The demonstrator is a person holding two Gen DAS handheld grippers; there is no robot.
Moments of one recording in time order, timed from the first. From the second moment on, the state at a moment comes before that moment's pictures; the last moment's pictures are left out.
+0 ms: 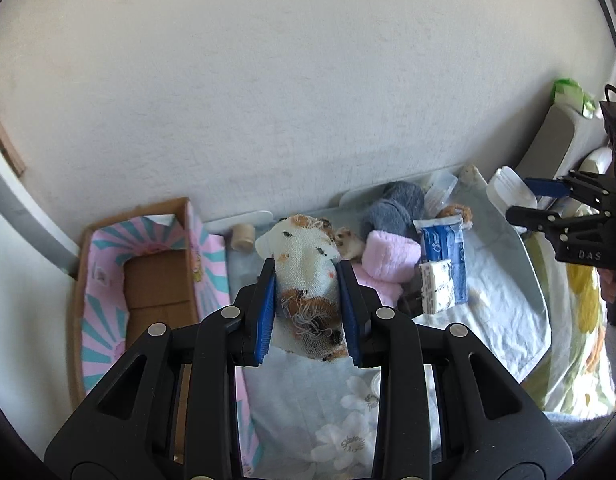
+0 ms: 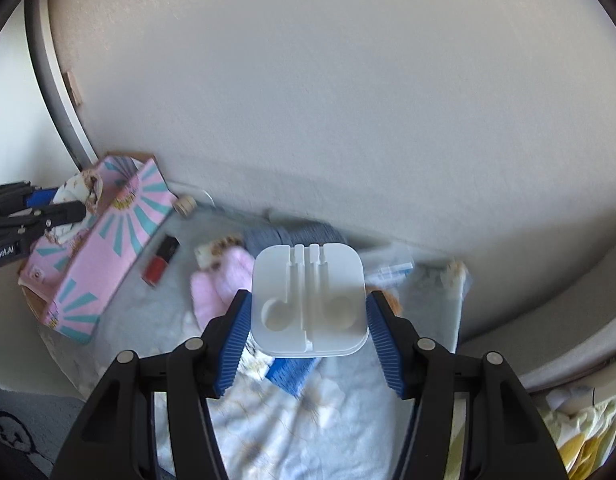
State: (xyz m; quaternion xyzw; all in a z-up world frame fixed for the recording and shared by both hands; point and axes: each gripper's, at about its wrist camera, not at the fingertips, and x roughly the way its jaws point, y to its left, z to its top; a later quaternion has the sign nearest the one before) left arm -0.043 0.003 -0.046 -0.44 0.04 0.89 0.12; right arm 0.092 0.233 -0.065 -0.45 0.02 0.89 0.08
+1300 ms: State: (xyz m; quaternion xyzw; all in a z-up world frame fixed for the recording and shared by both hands) left arm -0.034 -0.176 -0.152 -0.57 -0.04 0.82 -0.01; right arm -0.135 -0.028 -0.150 -0.54 -0.09 0.82 -0.18
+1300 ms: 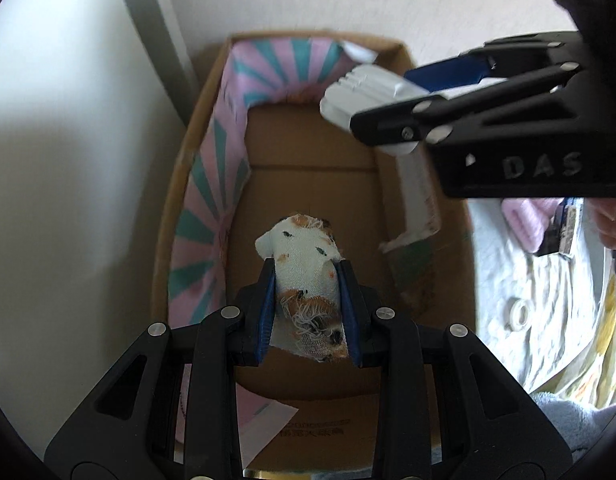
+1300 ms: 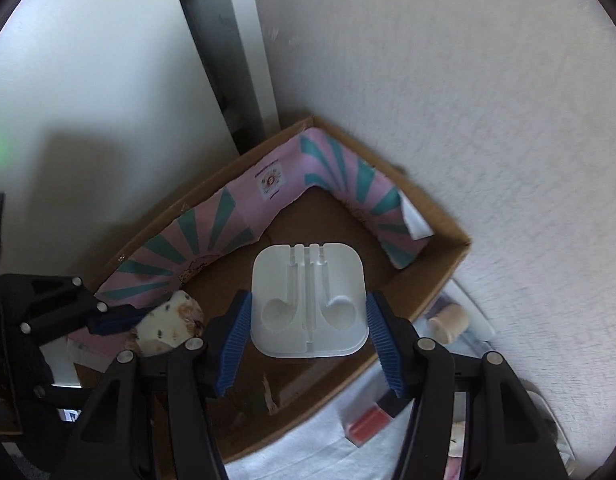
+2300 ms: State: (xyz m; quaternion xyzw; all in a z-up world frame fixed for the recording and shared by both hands) left arm -0.022 -0.157 -0.158 -0.56 -0.04 0.83 0.00; right arm -0.129 -0.008 -0.165 -0.53 -0.06 0.83 -0.14
